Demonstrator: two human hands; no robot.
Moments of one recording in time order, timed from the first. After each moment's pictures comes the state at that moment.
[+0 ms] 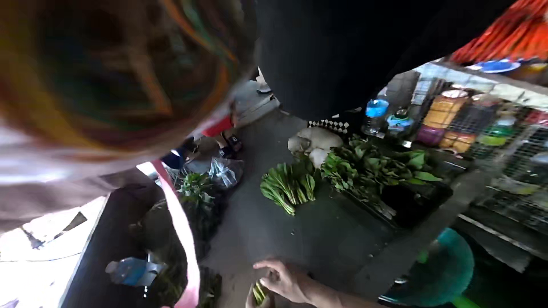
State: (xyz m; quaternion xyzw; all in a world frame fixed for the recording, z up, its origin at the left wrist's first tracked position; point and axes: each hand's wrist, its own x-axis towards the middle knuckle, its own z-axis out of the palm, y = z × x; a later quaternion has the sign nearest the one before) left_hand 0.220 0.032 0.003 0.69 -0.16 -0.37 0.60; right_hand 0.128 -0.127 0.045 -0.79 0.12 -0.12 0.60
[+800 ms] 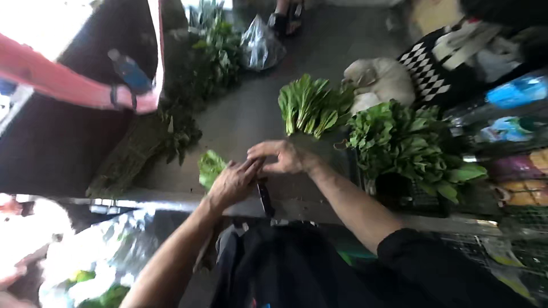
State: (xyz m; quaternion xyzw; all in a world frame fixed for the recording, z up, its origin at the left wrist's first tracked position) left_hand 0.135 -0.016 0.059 0.82 -0.55 -0.06 0.16; right_hand 0.090 -0.248 0.076 -0.85 -0.25 -0.01 0.47
